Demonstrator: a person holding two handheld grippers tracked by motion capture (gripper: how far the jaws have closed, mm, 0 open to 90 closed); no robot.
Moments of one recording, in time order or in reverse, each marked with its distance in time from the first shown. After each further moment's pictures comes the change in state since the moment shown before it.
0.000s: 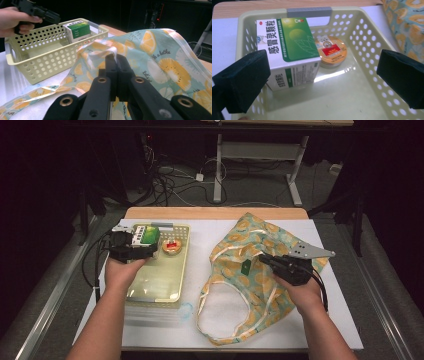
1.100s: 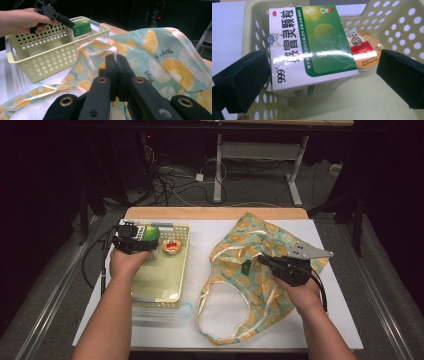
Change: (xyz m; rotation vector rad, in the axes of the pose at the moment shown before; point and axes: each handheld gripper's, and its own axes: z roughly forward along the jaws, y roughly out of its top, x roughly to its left) left arm 0.016 0.012 0.039 0.130 0.099 -0.041; right arm 0.002 -0.001 0.002 0.013 0.004 -0.002
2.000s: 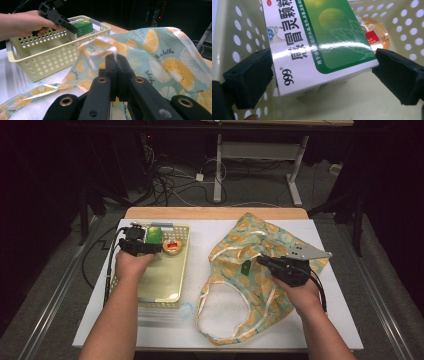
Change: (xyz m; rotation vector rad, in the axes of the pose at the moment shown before) left arm -0.016 -0.002 0.018 0.077 0.066 0.011; right arm 0.002 0.000 0.001 0.005 0.003 -0.007
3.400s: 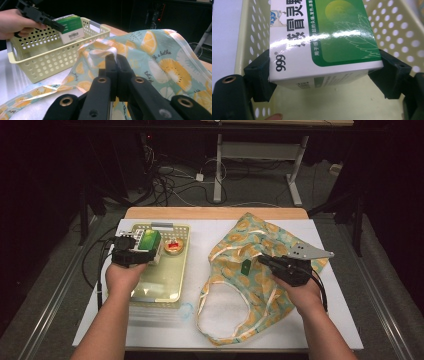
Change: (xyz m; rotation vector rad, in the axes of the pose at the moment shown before) left arm -0.005 -0.039 -0.057 -0.127 -0.061 -0.004; right arm 0.000 0.002 -0.003 -0.011 -0.002 -0.006
